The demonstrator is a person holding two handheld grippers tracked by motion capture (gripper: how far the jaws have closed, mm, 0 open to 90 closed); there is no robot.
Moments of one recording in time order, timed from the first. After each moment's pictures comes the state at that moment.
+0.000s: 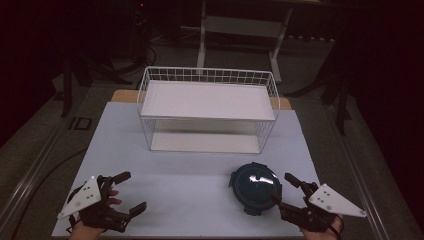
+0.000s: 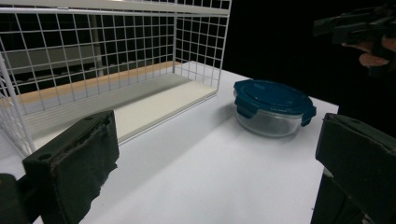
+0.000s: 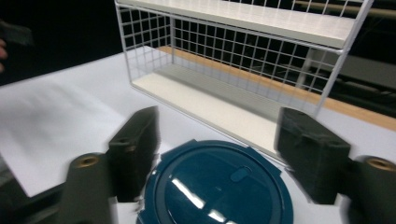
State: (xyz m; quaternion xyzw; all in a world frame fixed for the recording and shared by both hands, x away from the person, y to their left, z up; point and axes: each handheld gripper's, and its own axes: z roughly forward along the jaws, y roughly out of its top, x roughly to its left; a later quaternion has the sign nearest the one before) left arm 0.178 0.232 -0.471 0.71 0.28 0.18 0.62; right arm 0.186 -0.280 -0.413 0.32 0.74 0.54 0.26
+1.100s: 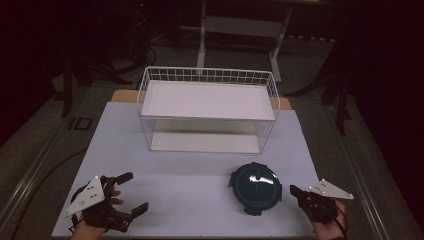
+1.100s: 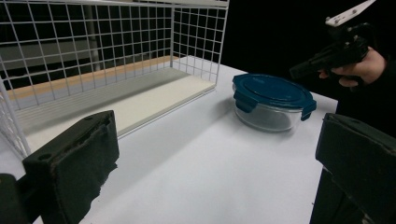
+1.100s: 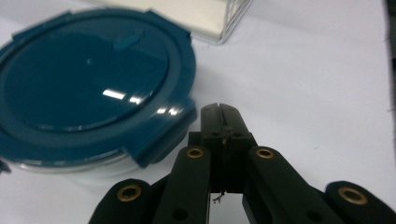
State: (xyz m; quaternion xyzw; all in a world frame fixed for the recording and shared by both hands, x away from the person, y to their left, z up) left arm 0.181 0.229 -0.475 0.72 0.28 0.18 0.61; right arm 0.223 -0.331 -0.481 0.45 0.77 0.37 0.24
